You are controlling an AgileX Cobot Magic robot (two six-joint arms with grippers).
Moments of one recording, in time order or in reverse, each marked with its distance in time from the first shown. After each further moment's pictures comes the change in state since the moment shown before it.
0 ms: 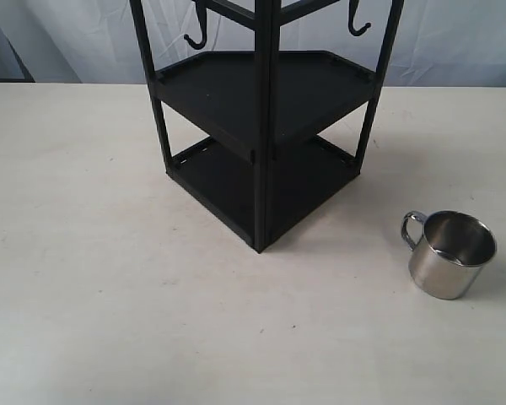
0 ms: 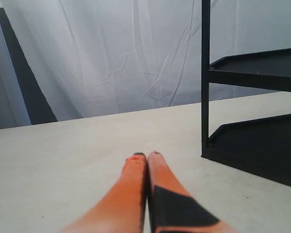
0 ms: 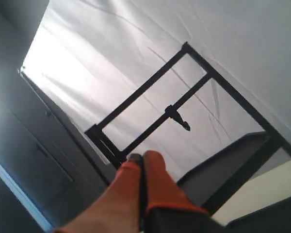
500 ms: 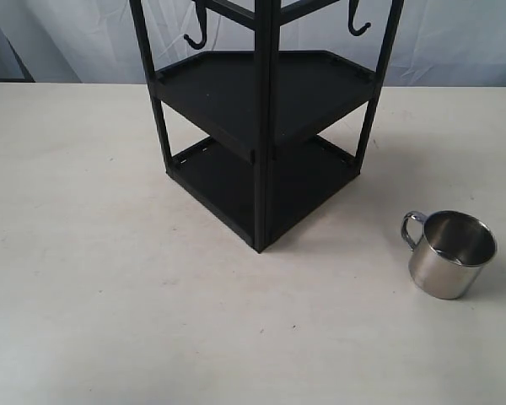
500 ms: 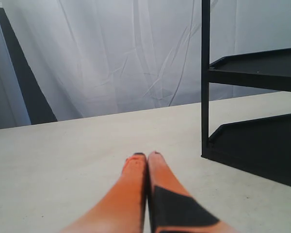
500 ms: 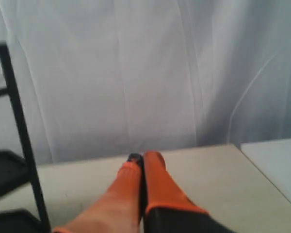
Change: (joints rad) left arm 0.000 0.000 0.000 0.000 0.000 0.000; right arm -0.003 0.516 -0.420 -0.456 0.610 -0.344
